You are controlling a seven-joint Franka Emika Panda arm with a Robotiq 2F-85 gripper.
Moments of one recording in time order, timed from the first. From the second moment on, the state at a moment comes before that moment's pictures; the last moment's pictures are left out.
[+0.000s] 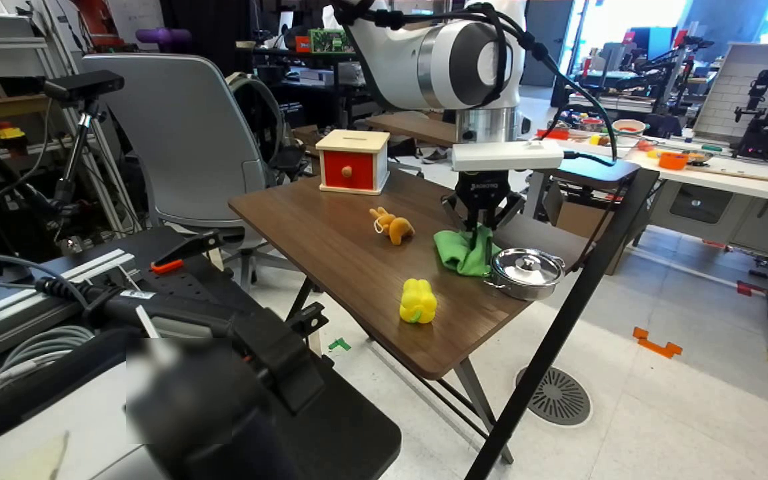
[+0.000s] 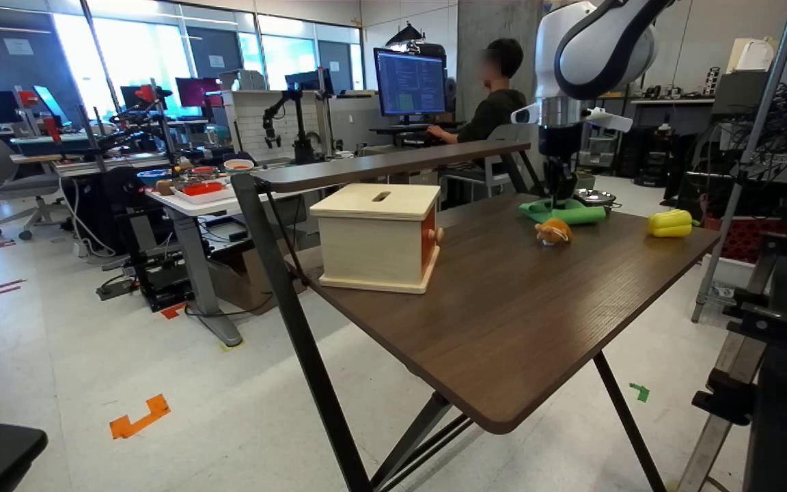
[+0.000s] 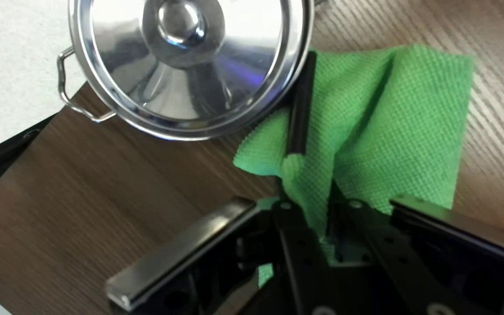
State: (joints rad) arm -0.18 0.87 0.00 -1.57 -0.24 2.42 -0.76
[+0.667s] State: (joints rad) arm -0.15 0.86 -0.02 -1.55 -0.24 2.43 -0.66
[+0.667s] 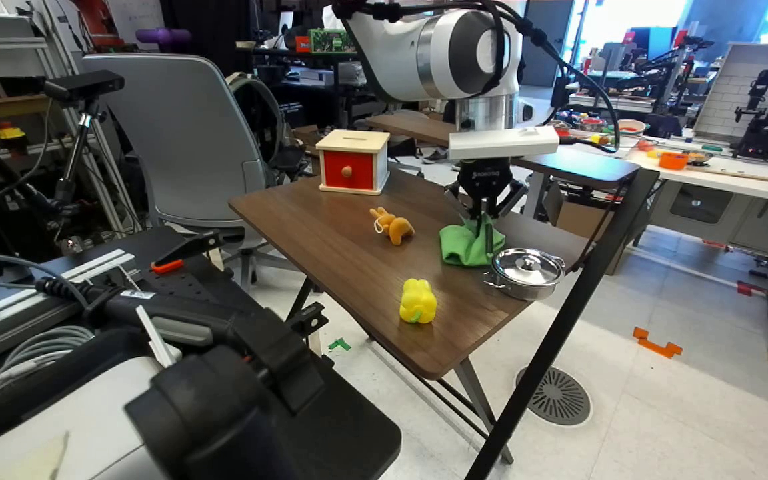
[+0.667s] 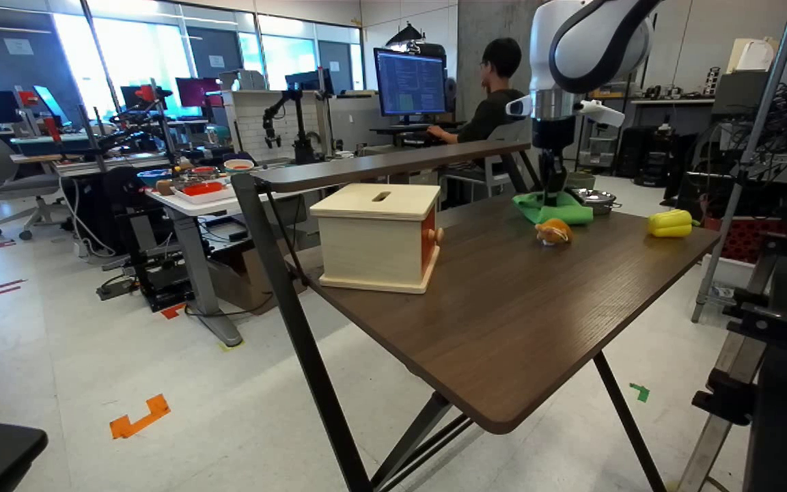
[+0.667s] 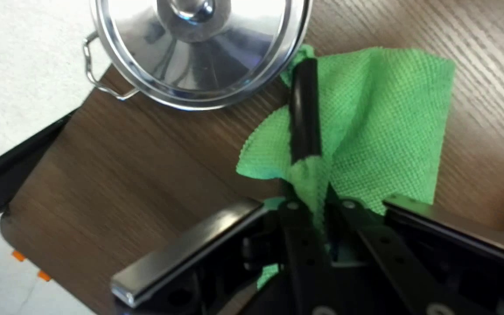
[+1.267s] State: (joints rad) arm 0.12 0.85 -0.31 -1.59 -0.61 2.51 -0.08
